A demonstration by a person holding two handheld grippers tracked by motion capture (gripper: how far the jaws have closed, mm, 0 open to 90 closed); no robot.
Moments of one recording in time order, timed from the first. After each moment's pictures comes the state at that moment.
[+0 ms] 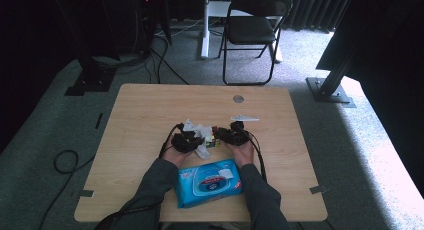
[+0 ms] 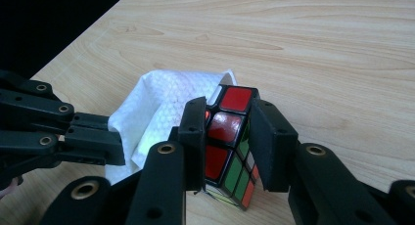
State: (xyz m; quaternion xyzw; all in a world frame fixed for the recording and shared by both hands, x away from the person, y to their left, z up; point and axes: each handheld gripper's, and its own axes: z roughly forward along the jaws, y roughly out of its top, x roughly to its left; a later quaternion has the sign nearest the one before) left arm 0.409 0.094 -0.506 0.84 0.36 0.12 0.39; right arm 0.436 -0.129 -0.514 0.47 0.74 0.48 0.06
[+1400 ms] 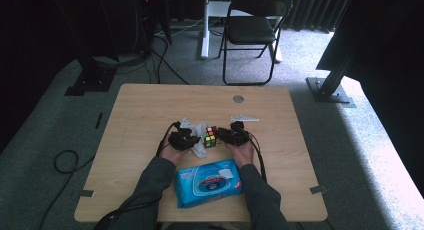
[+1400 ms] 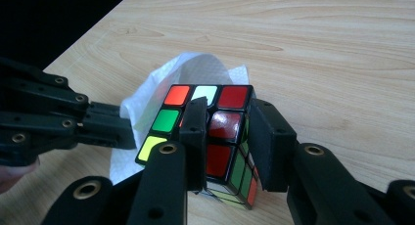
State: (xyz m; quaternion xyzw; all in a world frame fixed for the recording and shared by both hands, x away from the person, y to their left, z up) left arm 0.420 0.106 -0.507 0.84 0.38 0.11 0.37; right arm 0.436 -0.129 -0.515 0.47 0.74 0.49 0.06
